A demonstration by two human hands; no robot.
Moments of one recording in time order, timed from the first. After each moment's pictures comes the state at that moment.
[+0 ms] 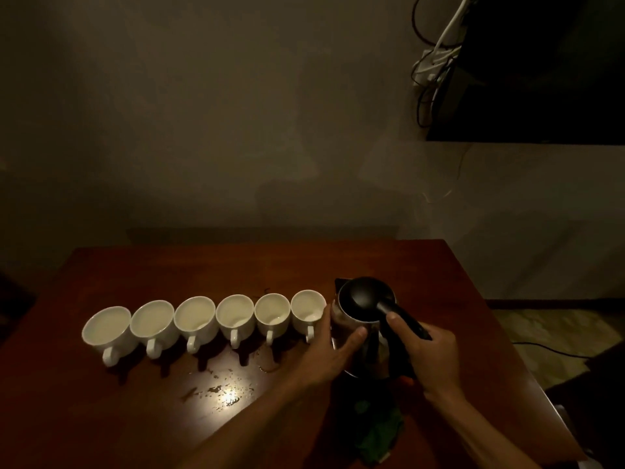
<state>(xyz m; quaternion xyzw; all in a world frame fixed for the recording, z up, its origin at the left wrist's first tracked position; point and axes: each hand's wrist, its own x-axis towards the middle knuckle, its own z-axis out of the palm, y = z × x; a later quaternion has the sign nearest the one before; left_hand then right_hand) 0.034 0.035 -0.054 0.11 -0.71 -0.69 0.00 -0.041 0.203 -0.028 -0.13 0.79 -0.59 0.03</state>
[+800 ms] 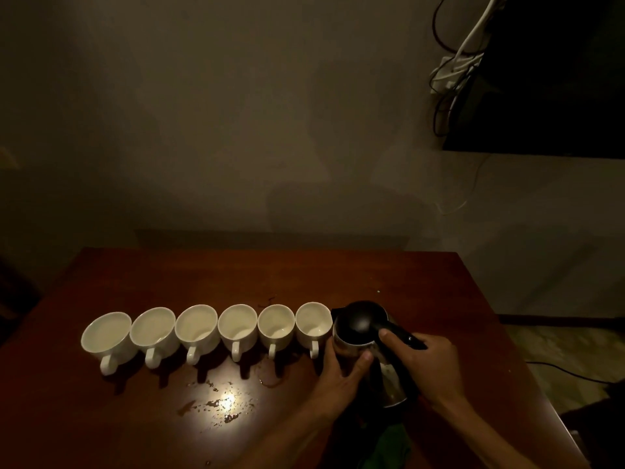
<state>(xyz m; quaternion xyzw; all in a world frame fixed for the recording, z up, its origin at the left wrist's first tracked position) 0.022 0.056 -0.091 0.22 -0.62 -0.75 0.01 -0.069 0.189 -0.033 -0.15 0.85 -0.50 0.06</state>
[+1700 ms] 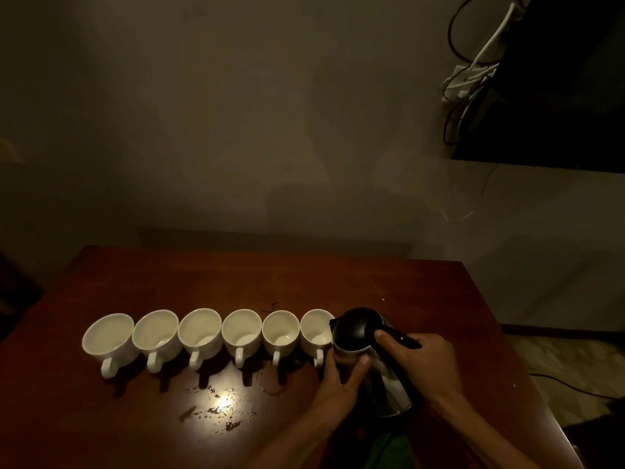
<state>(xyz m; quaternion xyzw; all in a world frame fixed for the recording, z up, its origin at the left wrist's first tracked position) 0.017 0.039 -0.103 0.25 -0.56 -0.79 -0.03 -0.078 0.168 -0.024 -0.17 0.88 -0.44 0.09</state>
